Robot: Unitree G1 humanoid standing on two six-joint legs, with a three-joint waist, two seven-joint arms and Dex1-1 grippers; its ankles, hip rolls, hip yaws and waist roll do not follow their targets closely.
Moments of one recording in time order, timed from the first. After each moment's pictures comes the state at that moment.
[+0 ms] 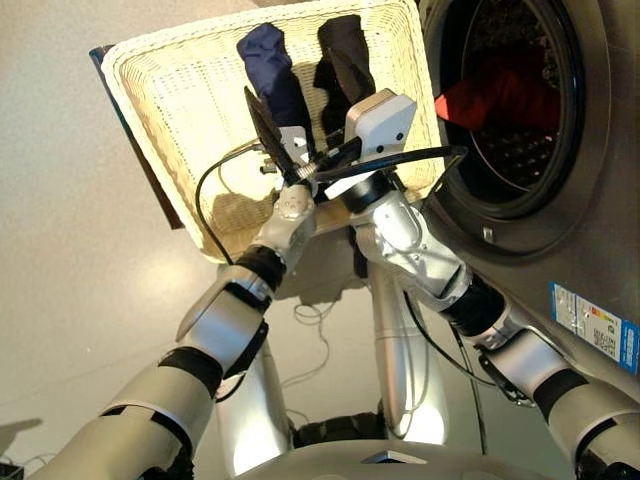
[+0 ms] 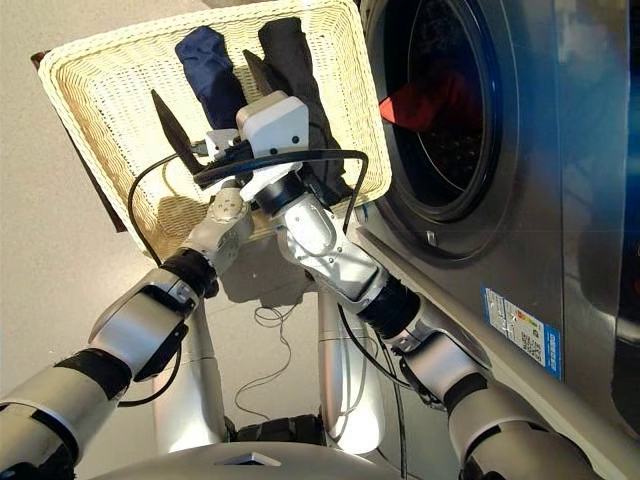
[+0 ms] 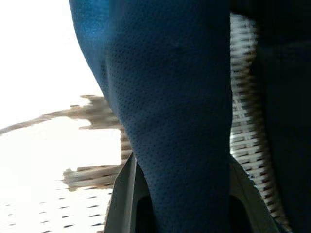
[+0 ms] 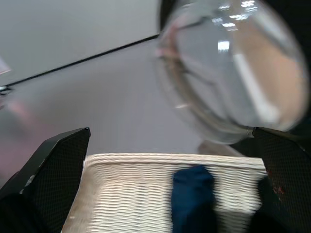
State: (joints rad) left arm -0.88 0.16 -0.47 0.84 -0.50 -0.17 0.47; right arm -0.75 -0.31 0.63 -0.05 0.44 -0.27 -0.28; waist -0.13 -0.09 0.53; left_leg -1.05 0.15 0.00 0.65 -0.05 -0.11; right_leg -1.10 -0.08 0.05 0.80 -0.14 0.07
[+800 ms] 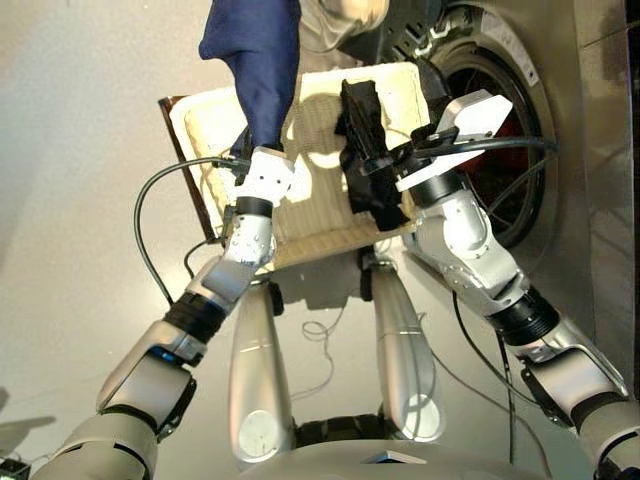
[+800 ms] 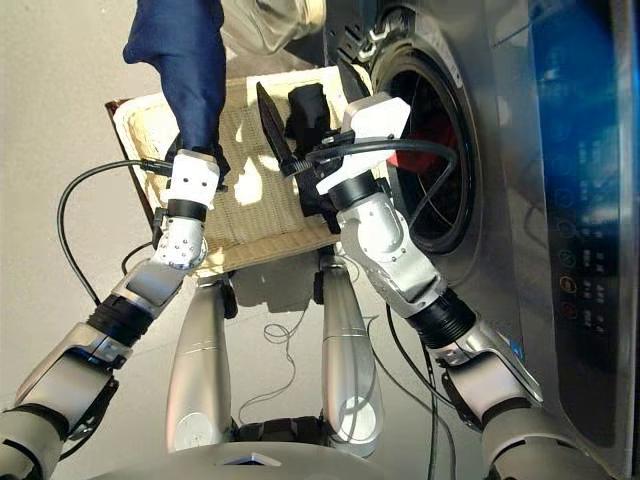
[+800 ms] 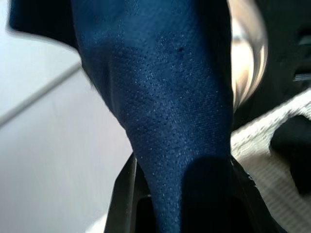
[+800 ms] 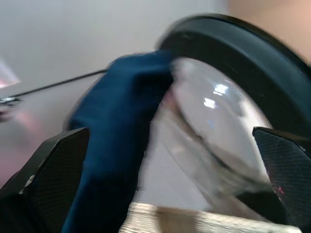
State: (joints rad) left arm -0.59 0.53 -0.55 0.22 0.10 -0.23 0.54; right arm -0.74 -0.51 0.60 -0.13 0.64 -0.30 -0.17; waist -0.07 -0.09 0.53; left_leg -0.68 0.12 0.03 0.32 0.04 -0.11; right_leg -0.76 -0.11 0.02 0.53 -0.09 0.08
